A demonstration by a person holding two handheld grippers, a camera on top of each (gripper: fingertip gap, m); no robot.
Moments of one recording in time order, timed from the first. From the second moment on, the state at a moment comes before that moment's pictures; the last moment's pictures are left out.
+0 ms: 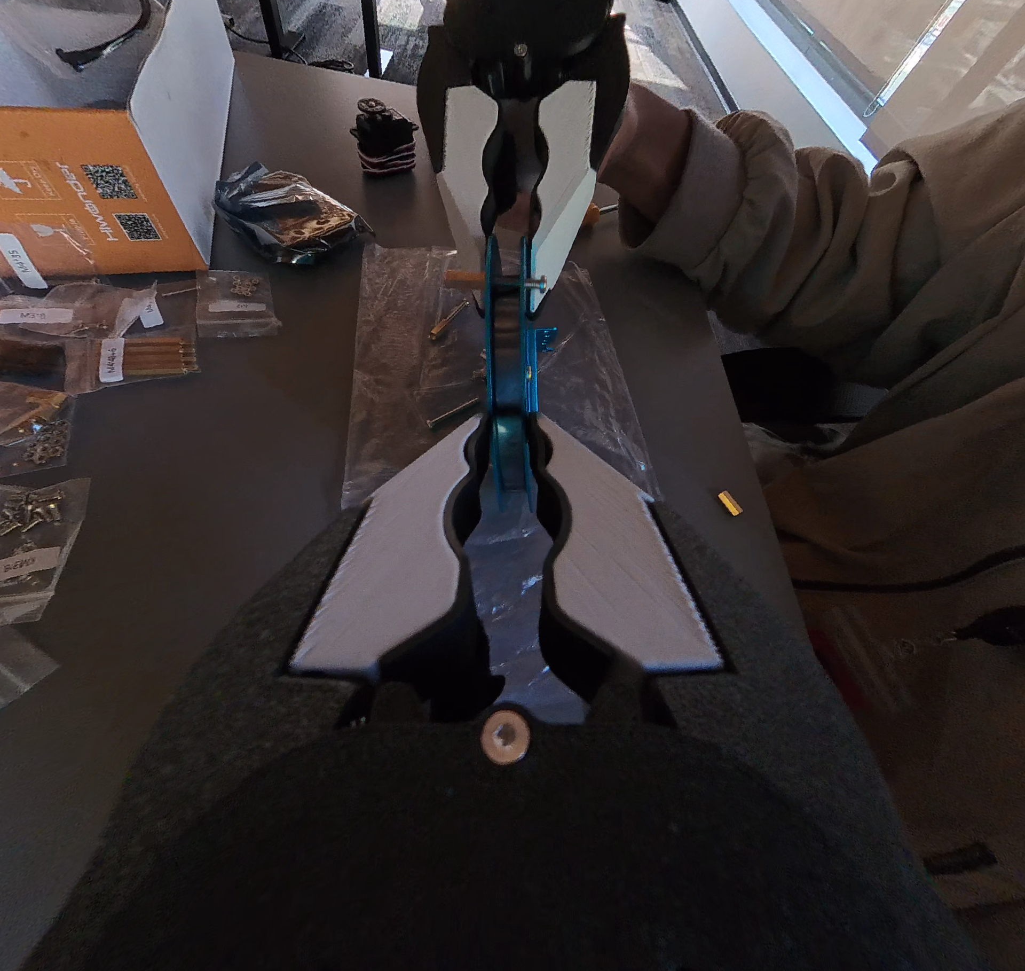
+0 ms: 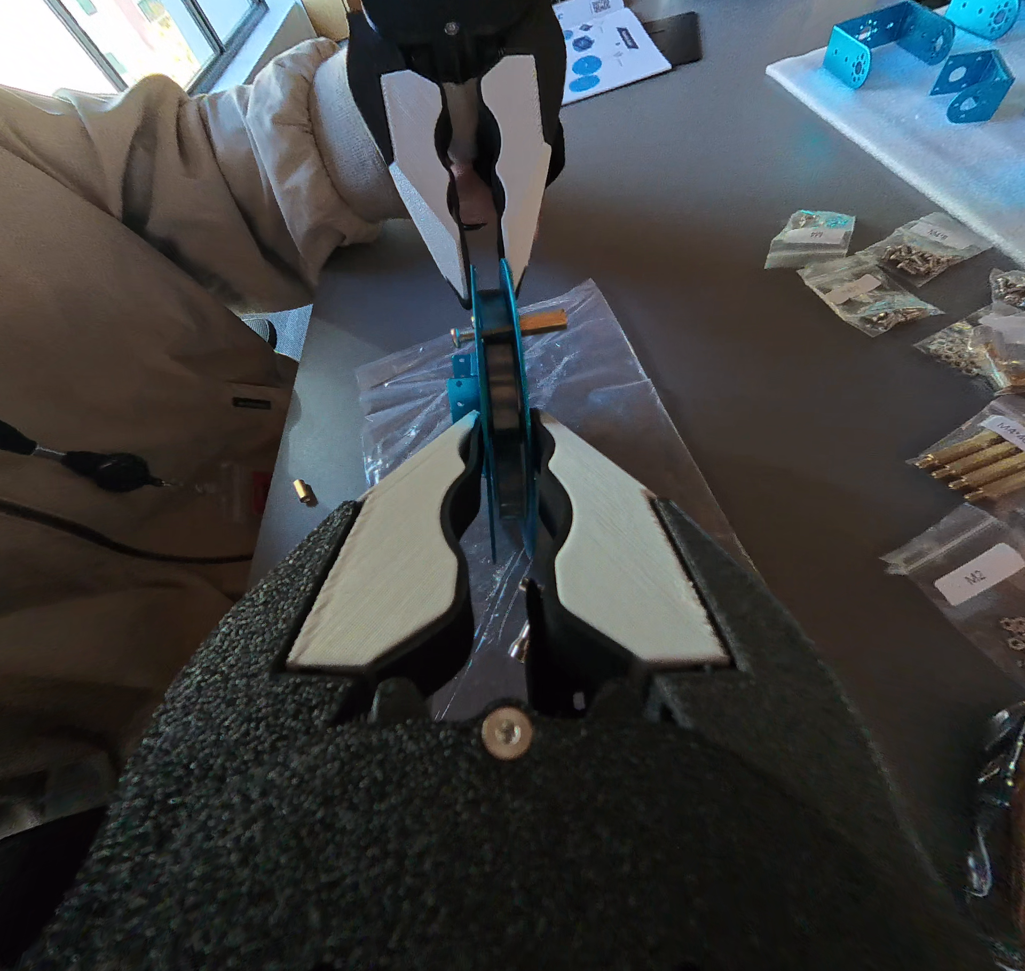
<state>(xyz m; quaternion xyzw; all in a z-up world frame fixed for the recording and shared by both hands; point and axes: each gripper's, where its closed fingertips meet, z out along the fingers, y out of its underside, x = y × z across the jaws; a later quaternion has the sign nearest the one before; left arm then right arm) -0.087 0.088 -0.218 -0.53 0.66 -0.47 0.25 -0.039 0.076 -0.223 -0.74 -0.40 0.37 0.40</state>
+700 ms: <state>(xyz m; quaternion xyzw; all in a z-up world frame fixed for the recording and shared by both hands) -0.073 0.084 -0.215 -0.50 0.68 -0.46 0.26 -0.041 0.069 -0.227 -0.73 -0.41 0.36 0.41</state>
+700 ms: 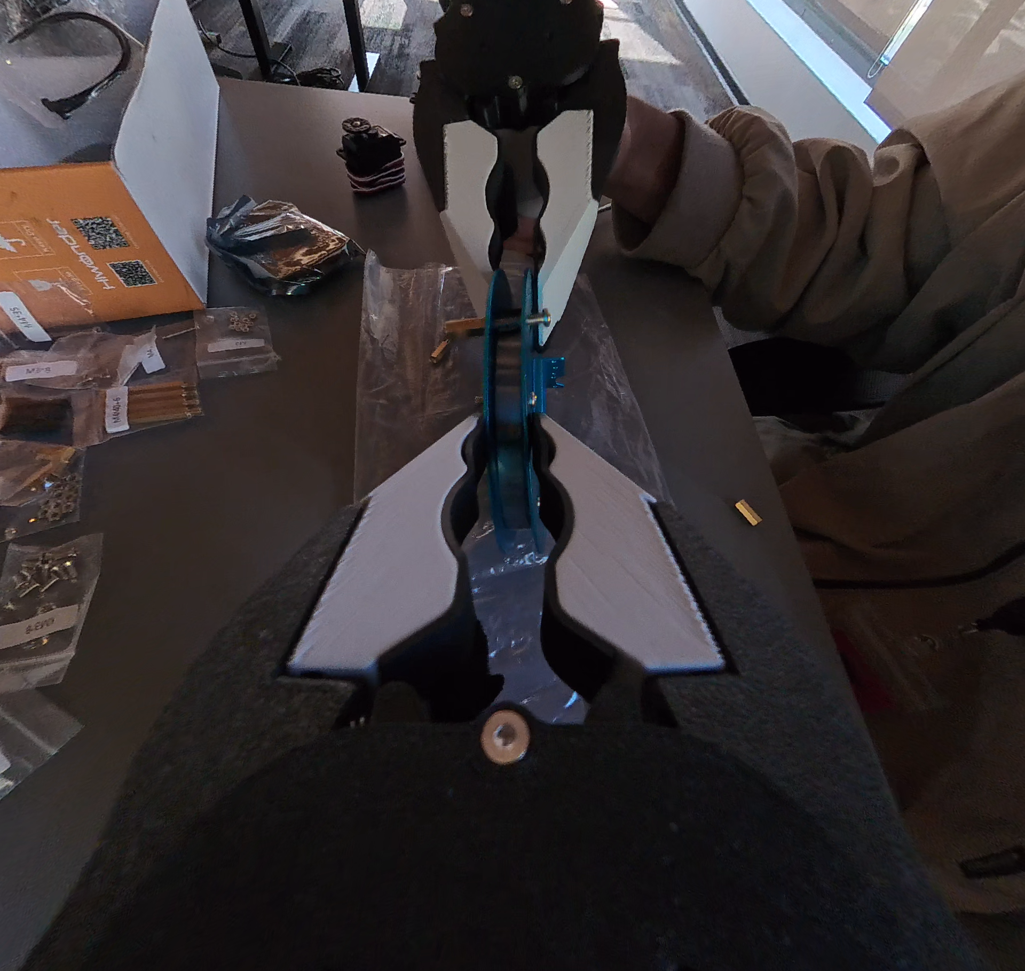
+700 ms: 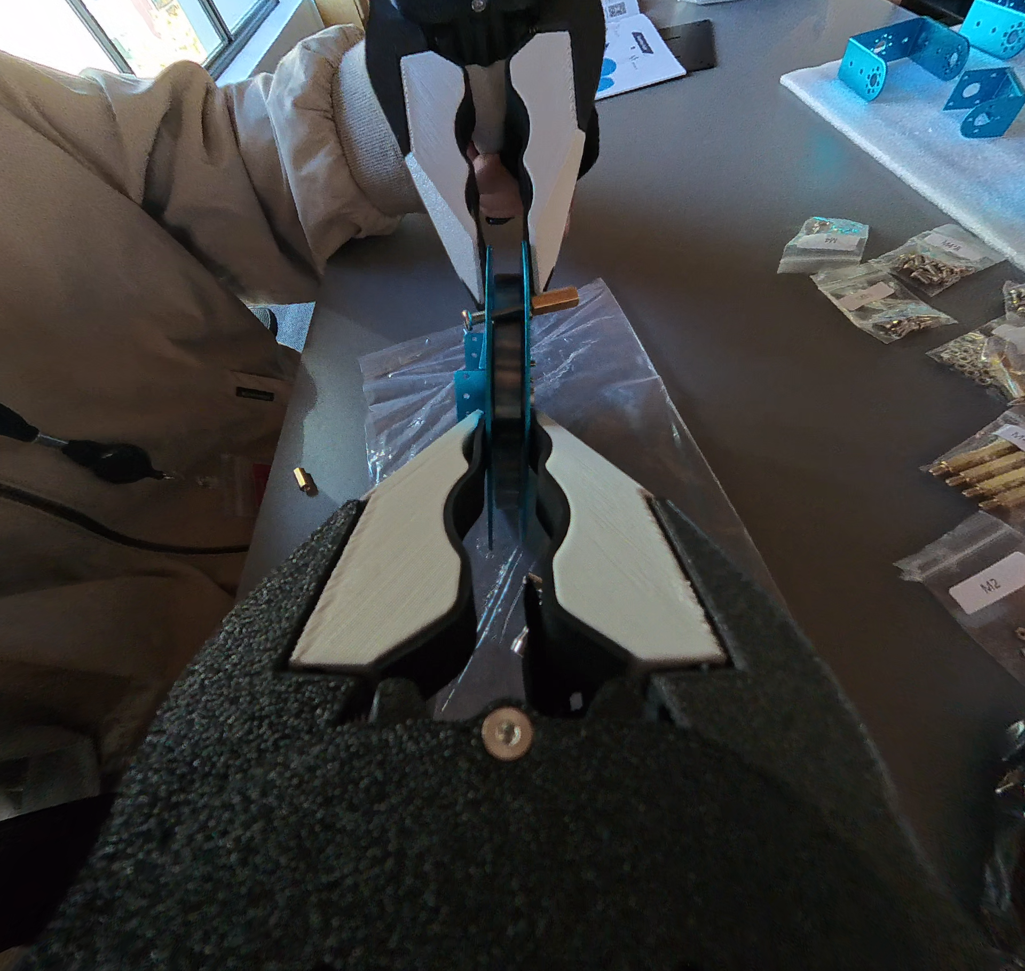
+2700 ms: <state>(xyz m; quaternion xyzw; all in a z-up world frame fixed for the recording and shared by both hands) -0.085 0.083 -0.224 -0.48 0.65 -0.52 0.28 -0.040 0.067 -0.224 -0.74 -0.40 0.35 0.41</state>
